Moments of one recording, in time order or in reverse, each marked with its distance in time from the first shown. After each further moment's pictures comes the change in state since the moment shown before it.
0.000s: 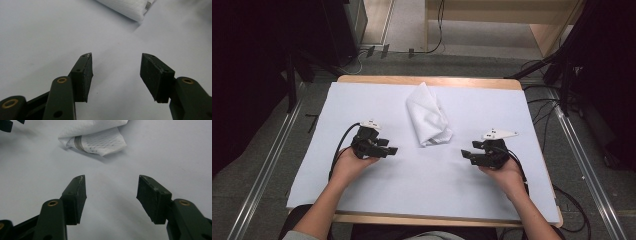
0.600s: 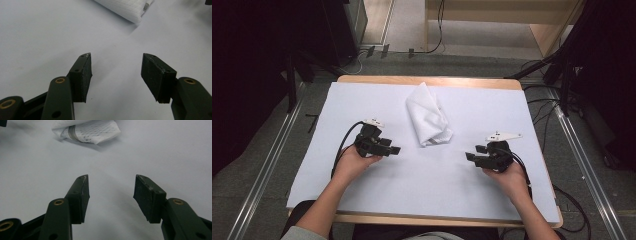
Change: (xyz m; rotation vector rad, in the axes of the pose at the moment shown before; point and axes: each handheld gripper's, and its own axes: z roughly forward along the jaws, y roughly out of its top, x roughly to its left) left arm 0.001 0.006 0.005 0.008 -0.030 -0.022; right arm -0.005 -0.009 -0.007 0.042 -0.012 0.055
